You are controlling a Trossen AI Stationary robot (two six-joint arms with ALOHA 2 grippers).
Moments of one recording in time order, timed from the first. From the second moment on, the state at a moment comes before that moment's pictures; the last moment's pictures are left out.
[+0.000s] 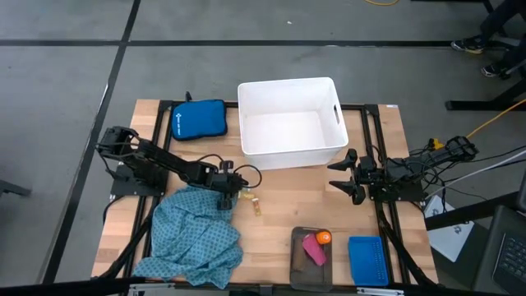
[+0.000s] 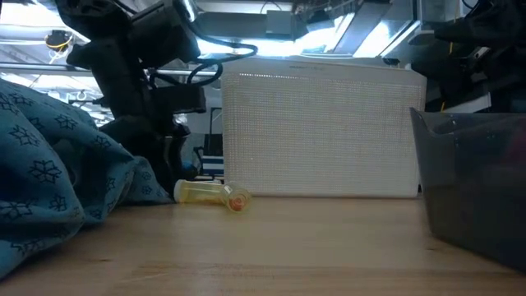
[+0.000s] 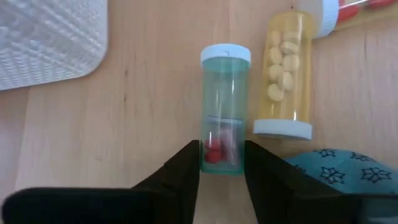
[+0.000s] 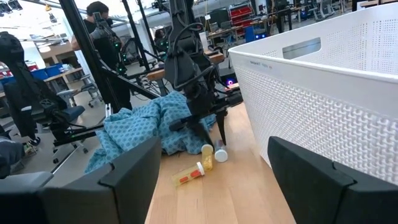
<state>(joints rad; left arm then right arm) -0.16 1.56 0.71 -0.15 -0.21 -0.07 0.40 0.25 0.08 0.16 0.40 0.28</state>
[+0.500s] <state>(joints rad) -0.19 1.29 0.71 -0.13 -0.22 -0.03 0.40 0.25 0.08 0.16 0.40 0.28</state>
